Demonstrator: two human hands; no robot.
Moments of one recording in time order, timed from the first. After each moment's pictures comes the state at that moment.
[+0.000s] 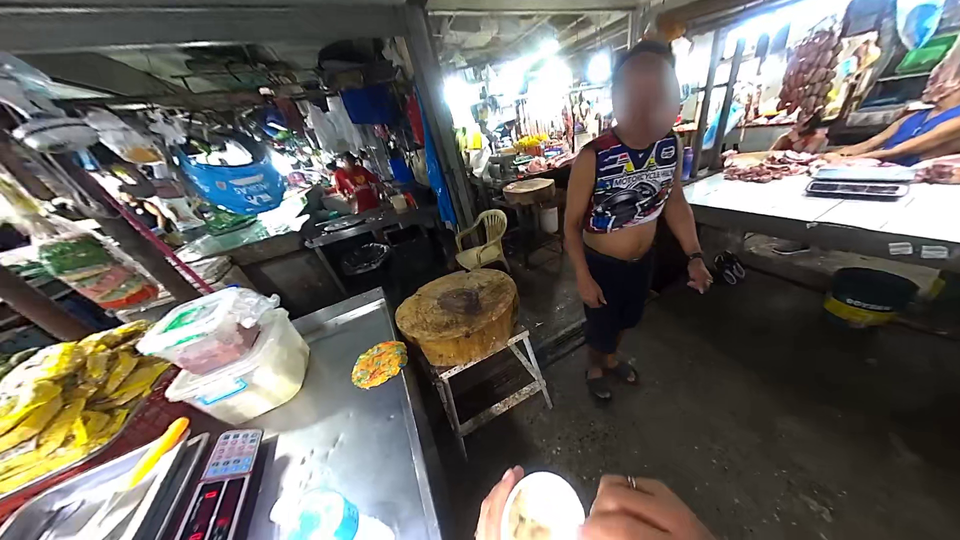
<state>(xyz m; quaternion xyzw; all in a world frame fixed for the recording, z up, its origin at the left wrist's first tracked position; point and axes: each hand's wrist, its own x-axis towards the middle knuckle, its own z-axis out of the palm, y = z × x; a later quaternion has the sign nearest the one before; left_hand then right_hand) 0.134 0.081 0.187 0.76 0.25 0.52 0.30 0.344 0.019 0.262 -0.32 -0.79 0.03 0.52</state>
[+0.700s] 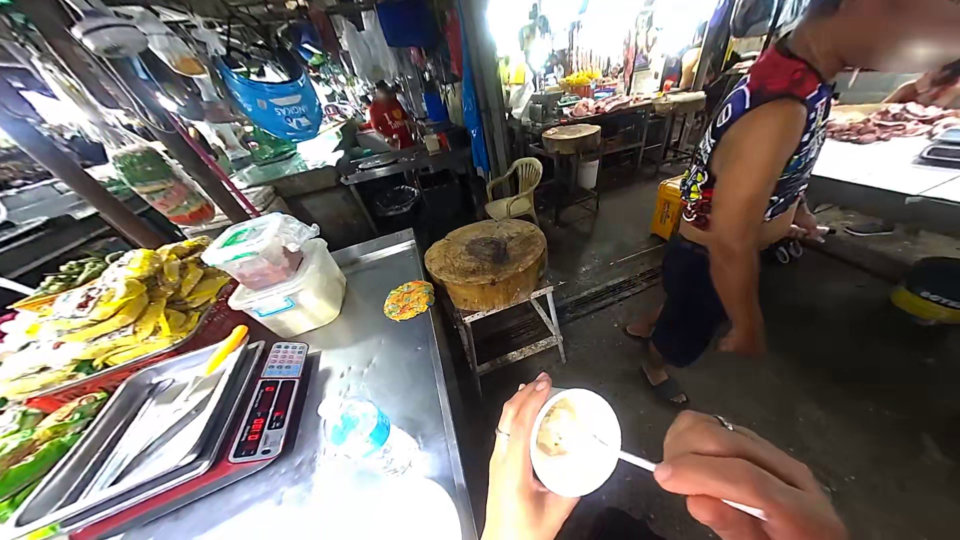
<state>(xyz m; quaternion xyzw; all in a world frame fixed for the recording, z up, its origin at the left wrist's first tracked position) 0.155 0.095 0.226 0.76 0.21 0.58 0.20 0.360 0.007 0.301 -0.28 -0.78 0.00 0.57</state>
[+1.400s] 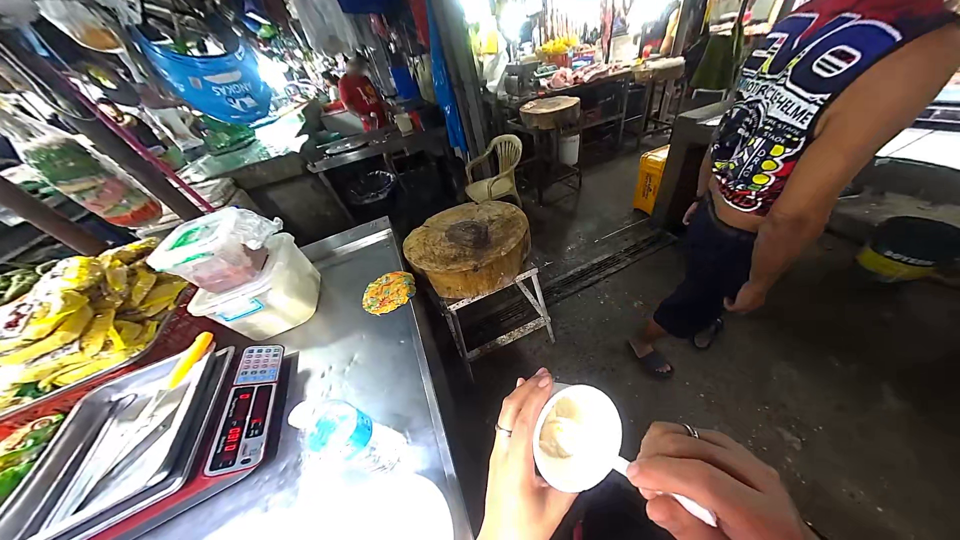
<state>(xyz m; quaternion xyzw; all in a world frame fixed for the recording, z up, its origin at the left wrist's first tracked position) 0.169 0.094 0.219 0.78 0.20 0.55 0.22 0.360 -0.002 0.279 -0.33 -0.76 0.00 0.56</state>
